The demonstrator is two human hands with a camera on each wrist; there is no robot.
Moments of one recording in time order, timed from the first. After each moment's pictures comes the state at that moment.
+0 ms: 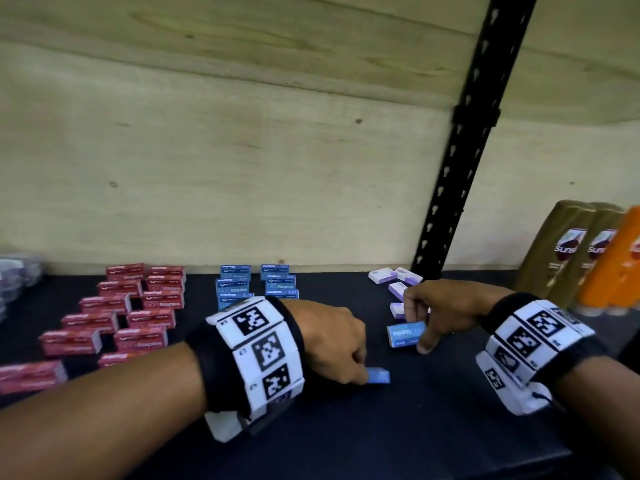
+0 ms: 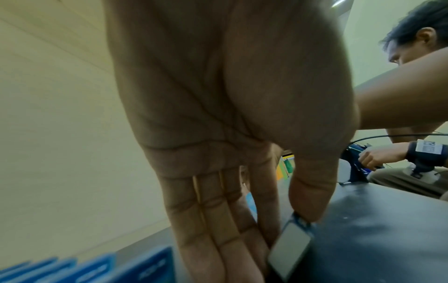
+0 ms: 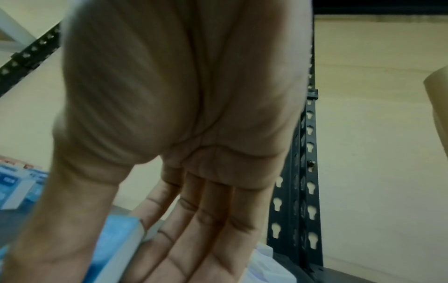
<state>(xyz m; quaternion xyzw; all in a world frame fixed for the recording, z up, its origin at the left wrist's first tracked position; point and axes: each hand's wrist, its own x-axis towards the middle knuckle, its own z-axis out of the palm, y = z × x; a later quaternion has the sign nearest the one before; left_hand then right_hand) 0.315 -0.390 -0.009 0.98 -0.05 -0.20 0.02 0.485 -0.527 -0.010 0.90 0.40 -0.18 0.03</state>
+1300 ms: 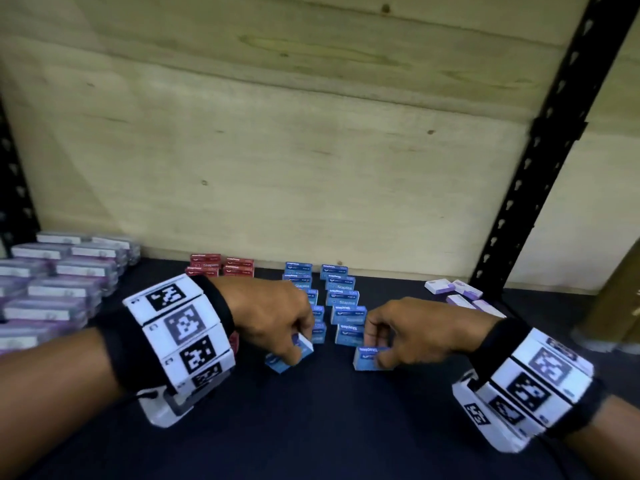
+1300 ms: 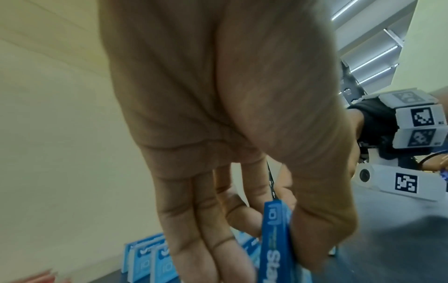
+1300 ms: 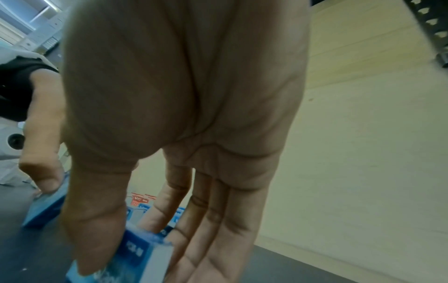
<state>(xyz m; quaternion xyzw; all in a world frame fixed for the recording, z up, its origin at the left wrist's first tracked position) 0.219 -0.291 -0.002 0.99 0.07 -0.14 0.06 0.379 -0.448 -0.017 0.81 0.57 -0.17 0.01</state>
